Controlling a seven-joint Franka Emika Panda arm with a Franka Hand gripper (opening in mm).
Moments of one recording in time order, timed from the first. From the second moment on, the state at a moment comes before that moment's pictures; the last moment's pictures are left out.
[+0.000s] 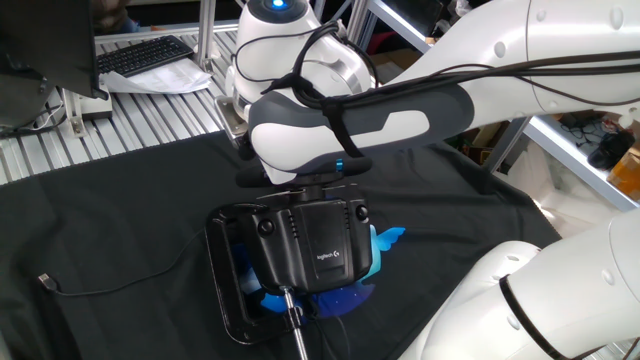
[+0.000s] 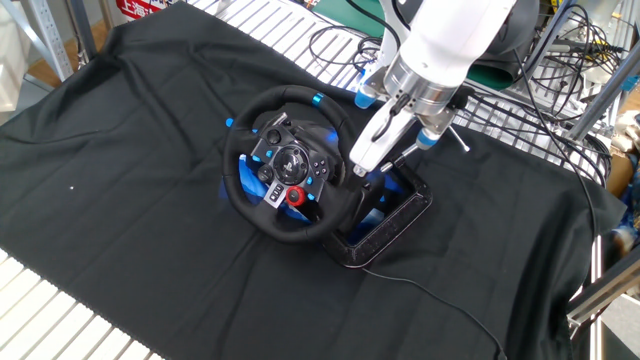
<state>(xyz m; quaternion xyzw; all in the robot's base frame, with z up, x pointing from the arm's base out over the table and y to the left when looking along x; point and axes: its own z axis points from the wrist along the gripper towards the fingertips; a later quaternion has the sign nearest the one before) 0.430 0.105 0.286 0.71 0.69 0.02 0.12</state>
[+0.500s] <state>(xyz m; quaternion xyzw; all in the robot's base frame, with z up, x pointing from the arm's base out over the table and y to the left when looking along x) 0.430 0.106 0.286 0.71 0.69 0.01 0.13</state>
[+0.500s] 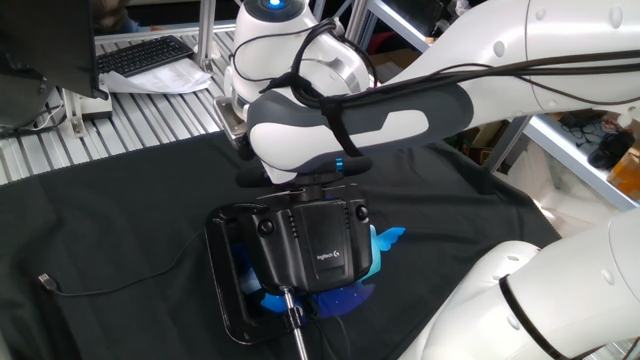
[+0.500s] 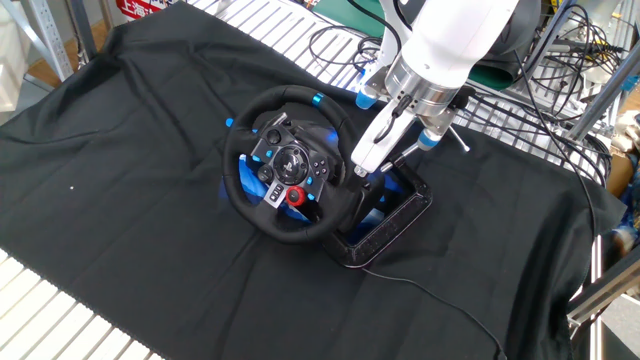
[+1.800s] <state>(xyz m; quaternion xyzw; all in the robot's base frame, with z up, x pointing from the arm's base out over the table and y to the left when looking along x) 0.430 0.106 0.286 0.71 0.69 0.01 0.13</state>
